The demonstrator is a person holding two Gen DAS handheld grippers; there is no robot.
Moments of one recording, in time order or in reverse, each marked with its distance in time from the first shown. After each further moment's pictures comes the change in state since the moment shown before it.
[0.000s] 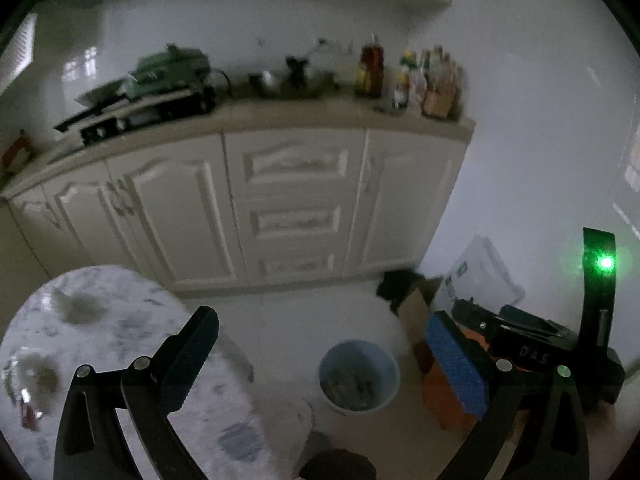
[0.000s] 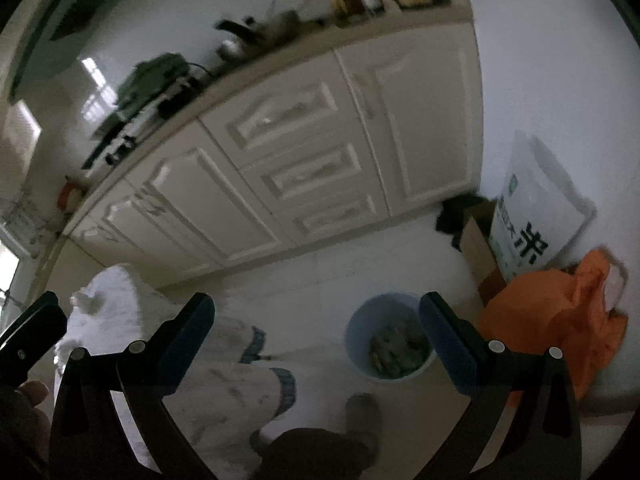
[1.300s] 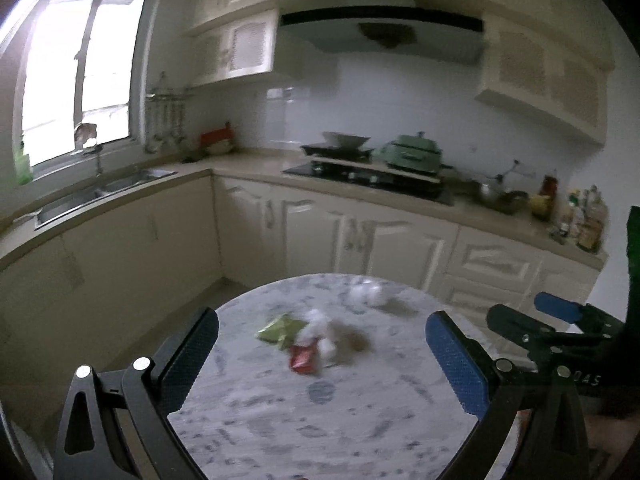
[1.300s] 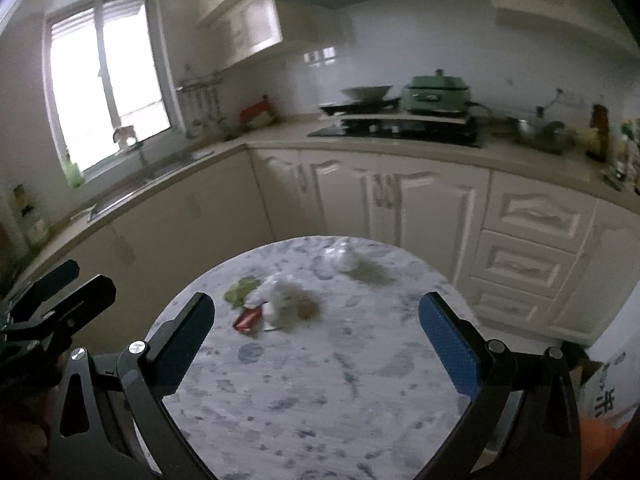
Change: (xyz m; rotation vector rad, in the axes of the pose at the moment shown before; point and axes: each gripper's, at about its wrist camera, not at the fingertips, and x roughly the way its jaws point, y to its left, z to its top) left arm -0.363 0.136 -0.220 -0.356 -0.282 0.505; right arm -0.082 0.371 -0.124 -0.632 -0.056 0.426
